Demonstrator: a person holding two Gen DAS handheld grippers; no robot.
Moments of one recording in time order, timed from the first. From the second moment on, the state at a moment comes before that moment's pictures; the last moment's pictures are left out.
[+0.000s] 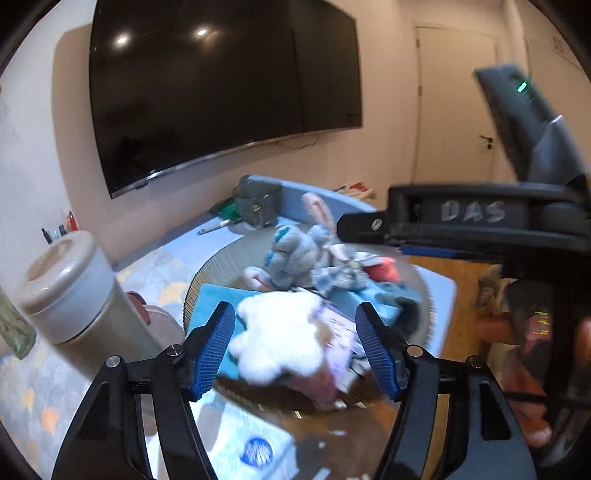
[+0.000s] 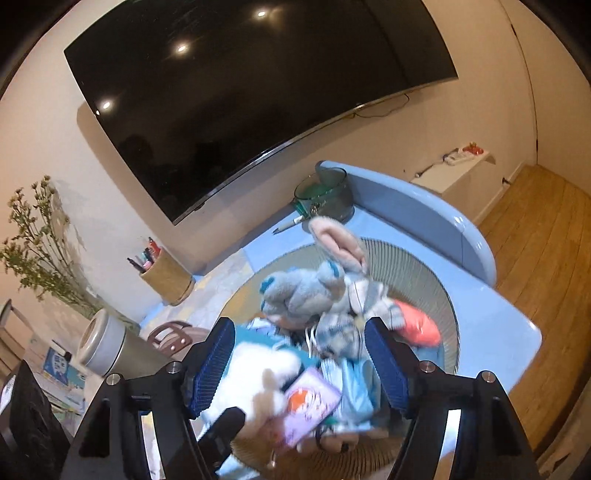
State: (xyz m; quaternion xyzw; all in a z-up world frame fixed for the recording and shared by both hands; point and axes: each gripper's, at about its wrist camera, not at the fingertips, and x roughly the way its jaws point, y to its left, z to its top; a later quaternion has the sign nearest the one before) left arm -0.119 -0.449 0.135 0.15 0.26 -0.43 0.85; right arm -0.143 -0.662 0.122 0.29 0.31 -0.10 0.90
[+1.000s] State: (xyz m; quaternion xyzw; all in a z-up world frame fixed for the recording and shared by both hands) left arm -0.064 -0.051 0.119 0.04 0.31 -0.11 0.94; right arm -0.108 -0.282 0.129 0.07 0.36 0.07 0.93
